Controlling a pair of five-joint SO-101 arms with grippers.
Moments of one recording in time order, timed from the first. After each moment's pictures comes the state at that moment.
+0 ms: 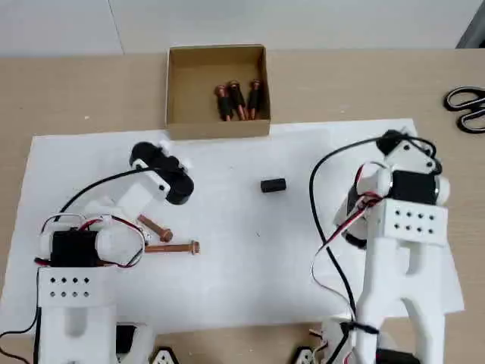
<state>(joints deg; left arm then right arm) -3.9 -49.1 42.2 88.2 -36.8 5.5 -29.4 24.7 97.7 -24.3</state>
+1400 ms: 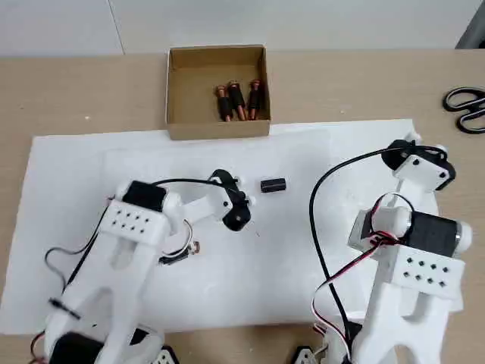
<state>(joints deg) 13.2 -19.9 35.9 91.0 -43.3 12.2 -43.6 30.3 96.9 -8.4</state>
